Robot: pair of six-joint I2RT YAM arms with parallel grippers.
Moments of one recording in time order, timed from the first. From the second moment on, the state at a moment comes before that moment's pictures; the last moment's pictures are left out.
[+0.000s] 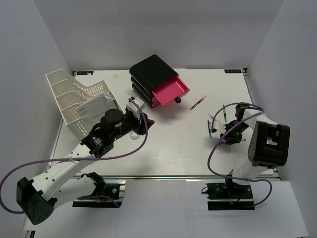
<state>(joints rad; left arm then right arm) -0.73 0.95 0.79 -0.07 0.10 -0.06 -0.15 1.64 0.92 -0.91 -0.24 -1.64</state>
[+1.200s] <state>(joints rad) -0.73 0.91 0.77 -0.08 -0.08 -0.01 0.43 1.52 1.43 -0.69 -0.31 -1.07</state>
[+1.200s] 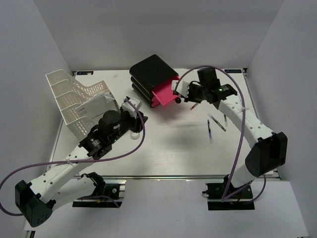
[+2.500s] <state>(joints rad) -0.73 0.93 0.77 -0.09 -0.14 0.03 0.57 1.80 1.49 -0.30 -0.26 -1.37</state>
